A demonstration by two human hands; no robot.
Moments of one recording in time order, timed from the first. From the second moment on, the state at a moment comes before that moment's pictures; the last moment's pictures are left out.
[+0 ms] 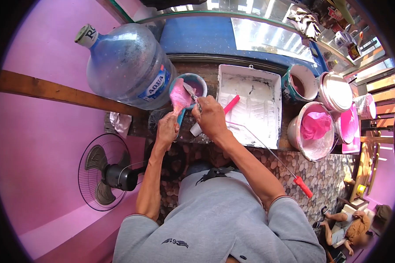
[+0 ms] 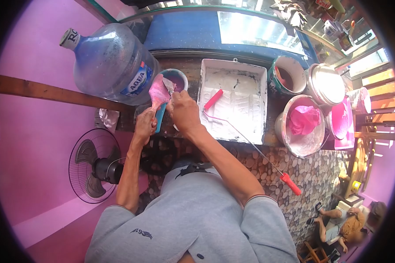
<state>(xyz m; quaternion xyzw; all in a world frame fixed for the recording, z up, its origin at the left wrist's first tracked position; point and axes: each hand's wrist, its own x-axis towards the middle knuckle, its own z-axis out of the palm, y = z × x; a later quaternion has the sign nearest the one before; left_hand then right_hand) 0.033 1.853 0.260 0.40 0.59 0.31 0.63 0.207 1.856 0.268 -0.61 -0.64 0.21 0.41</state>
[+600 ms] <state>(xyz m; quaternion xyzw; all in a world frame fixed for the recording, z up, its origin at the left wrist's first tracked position) 0.032 1.864 0.253 0.37 0.61 0.35 0.61 0.216 1.818 0.276 -0.58 -0.65 0.22 0.44</state>
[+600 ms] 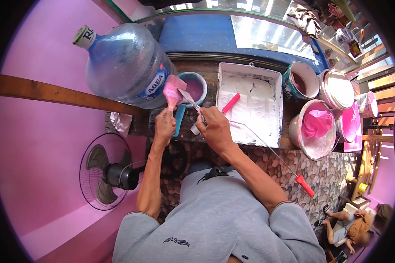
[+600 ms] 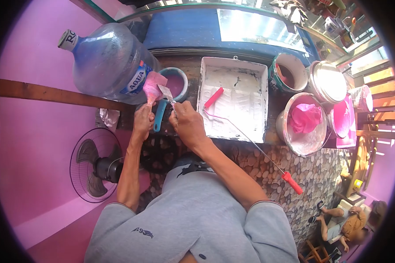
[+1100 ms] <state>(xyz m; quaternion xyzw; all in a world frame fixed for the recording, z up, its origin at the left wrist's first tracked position) 0.033 1.864 0.250 0.32 0.62 0.37 0.61 0.190 1.812 0.277 -0.61 -0.64 0.19 0.42</state>
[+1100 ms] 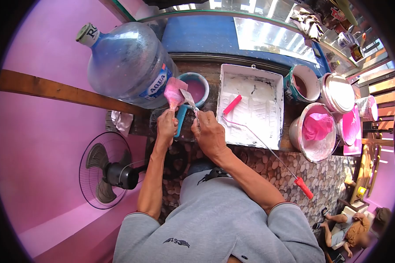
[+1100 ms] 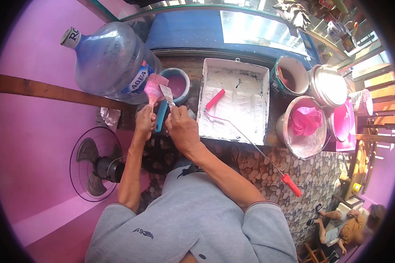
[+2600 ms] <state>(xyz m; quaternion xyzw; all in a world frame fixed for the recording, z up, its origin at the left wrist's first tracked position) 0.049 1.839 0.262 0.36 0.61 0.37 0.60 0.275 1.807 0.258 -0.40 -0.09 0.72 0.56</state>
